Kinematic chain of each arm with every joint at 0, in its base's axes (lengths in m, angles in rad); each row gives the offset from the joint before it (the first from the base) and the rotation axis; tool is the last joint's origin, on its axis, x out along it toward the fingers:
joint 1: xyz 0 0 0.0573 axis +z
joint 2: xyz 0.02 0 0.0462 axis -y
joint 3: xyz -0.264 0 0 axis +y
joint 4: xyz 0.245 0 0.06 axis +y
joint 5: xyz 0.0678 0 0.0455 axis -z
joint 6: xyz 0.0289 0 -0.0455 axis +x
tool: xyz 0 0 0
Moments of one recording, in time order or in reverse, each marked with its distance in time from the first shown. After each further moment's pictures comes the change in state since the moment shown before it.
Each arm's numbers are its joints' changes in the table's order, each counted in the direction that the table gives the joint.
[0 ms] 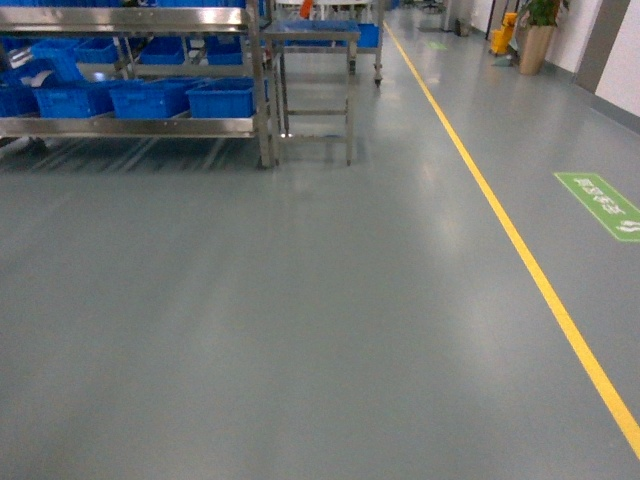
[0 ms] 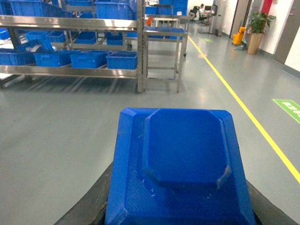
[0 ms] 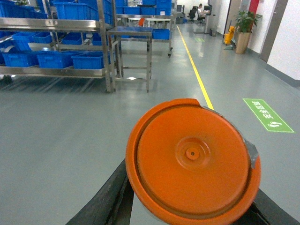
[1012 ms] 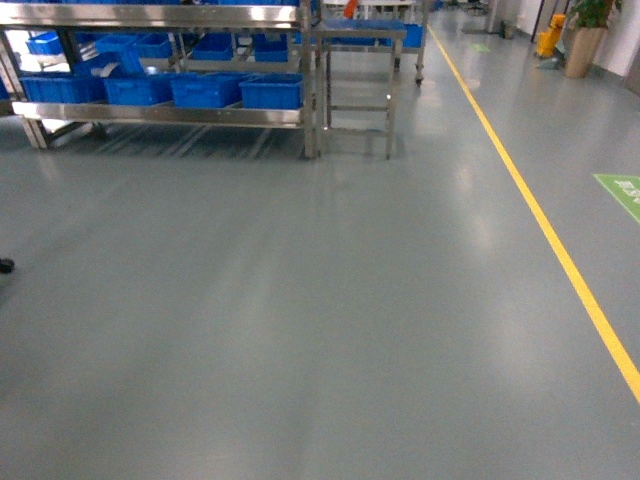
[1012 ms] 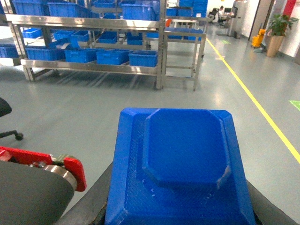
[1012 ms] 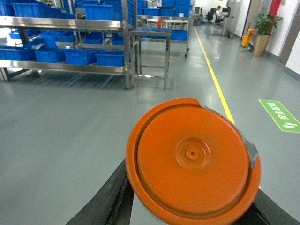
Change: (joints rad) left arm 0.002 0.000 0.000 -0.001 0.001 0.000; right arm 0.000 0.001 0.000 0.000 0.000 0.000
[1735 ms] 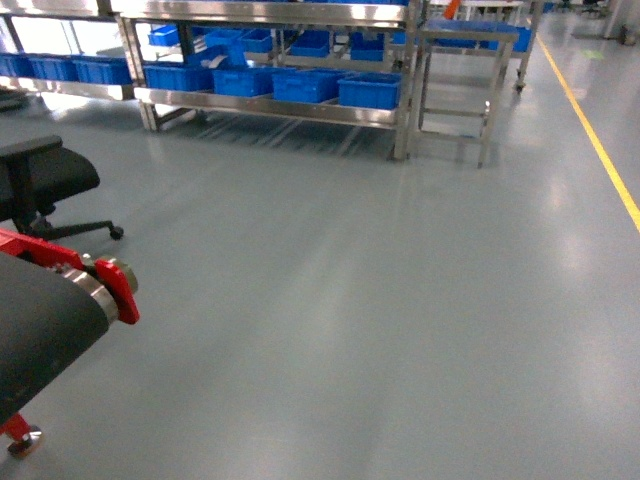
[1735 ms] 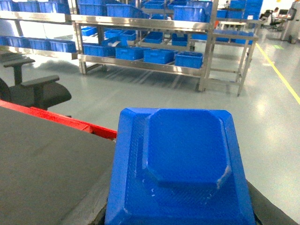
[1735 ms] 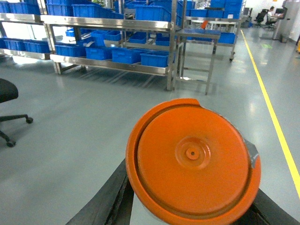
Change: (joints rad) left arm 0.000 0.000 0.000 0.000 0.000 0.000; right arm 0.000 0.000 0.000 0.000 0.000 0.000
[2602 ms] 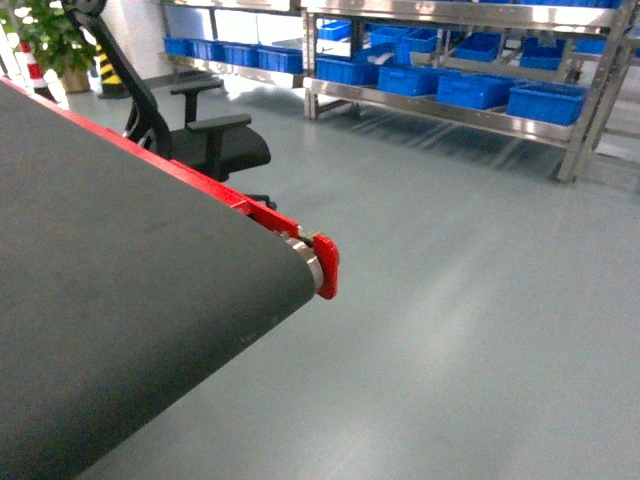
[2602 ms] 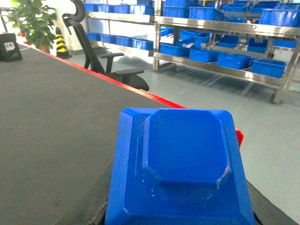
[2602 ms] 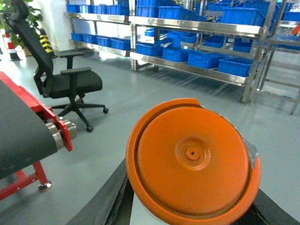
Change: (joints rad) left arm 0.000 0.000 0.000 0.000 0.000 0.000; right arm 0.000 0.000 0.000 0.000 0.000 0.000
